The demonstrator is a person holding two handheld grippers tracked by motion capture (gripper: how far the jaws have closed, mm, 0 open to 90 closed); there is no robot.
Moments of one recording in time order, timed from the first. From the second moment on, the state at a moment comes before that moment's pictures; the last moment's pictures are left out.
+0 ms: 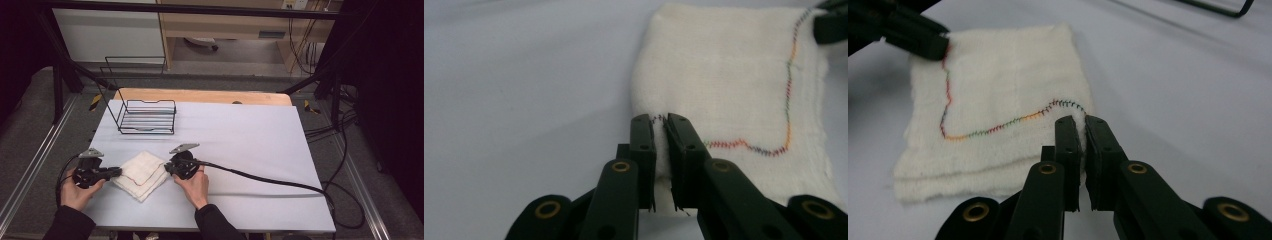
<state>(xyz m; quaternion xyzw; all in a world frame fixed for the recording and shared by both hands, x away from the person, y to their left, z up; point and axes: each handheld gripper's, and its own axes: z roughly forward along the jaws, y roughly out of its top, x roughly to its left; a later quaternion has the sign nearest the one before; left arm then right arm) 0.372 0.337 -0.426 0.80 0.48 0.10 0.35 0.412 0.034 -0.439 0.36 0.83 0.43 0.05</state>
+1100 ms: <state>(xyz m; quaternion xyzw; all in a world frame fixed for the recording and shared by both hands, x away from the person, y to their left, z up) 0.447 0.292 -0.436 0.81 0.46 0.12 0.34 0.423 0.011 -0.429 0.33 0.83 0.42 0.11</state>
